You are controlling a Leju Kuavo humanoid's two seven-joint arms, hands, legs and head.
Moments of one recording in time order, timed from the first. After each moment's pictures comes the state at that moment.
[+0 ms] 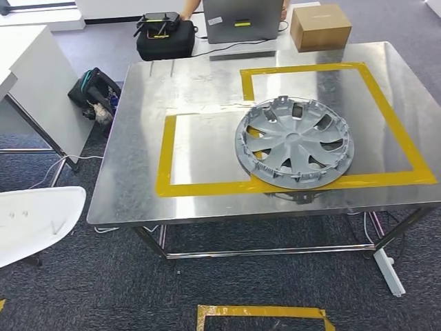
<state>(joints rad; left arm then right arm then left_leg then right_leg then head) 0.98 0.99 0.42 -2.01 -1.03 0.70 -0.19 0.02 -0.41 1.22 -0.95 -0.55 -0.43 0.11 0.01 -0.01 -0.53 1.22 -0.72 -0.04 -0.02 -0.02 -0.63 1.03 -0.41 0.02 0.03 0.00</state>
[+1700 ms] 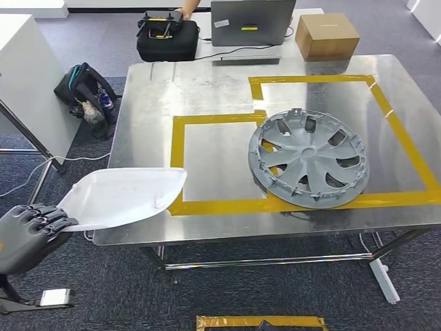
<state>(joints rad) -0.03 0.78 -0.46 -1.86 -1.01 0.36 -0.30 -0.01 -0.39 1.21 -0.94 -0.46 -0.34 0.18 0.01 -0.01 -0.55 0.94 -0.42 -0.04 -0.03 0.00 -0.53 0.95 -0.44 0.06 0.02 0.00</state>
